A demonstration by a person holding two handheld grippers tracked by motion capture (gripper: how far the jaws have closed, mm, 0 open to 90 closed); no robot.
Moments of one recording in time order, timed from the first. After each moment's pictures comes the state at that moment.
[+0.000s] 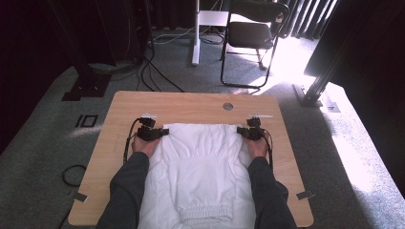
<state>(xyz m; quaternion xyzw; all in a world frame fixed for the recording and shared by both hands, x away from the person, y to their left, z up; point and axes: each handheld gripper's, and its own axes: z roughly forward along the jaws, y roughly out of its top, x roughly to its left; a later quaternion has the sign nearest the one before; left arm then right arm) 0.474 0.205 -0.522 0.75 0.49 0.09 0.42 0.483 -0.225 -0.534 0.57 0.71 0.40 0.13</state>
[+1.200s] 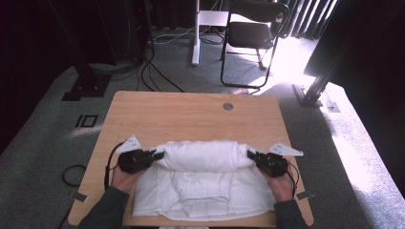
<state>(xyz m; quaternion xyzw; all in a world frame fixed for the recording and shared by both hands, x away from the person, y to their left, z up) 0.317 0.218 -0.487 0.80 0.34 0.09 0.49 0.318 -0.256 -0.496 0.41 0.74 0.50 0.18</state>
